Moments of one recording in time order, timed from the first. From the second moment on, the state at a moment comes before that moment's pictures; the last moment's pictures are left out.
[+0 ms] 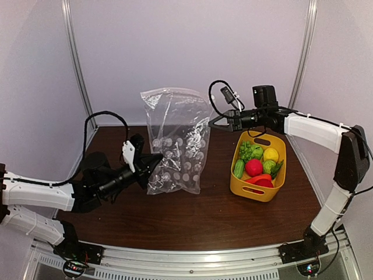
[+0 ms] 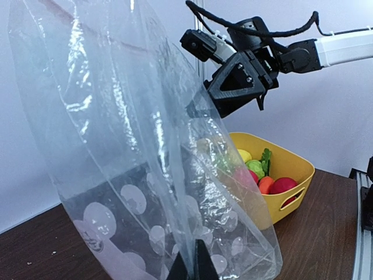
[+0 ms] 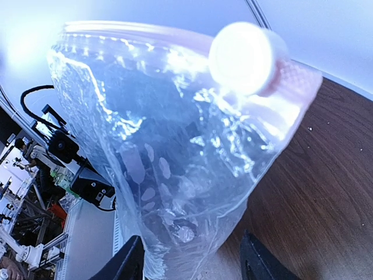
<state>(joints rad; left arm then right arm) -0.97 1.16 0.48 0.72 -0.09 0.03 0.44 1.70 1.40 -0.10 -1.01 0.25</state>
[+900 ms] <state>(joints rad) -0.97 1.17 0.48 0.76 -0.08 -0.04 0.53 1.85 1.59 -0.12 -0.84 0.28</state>
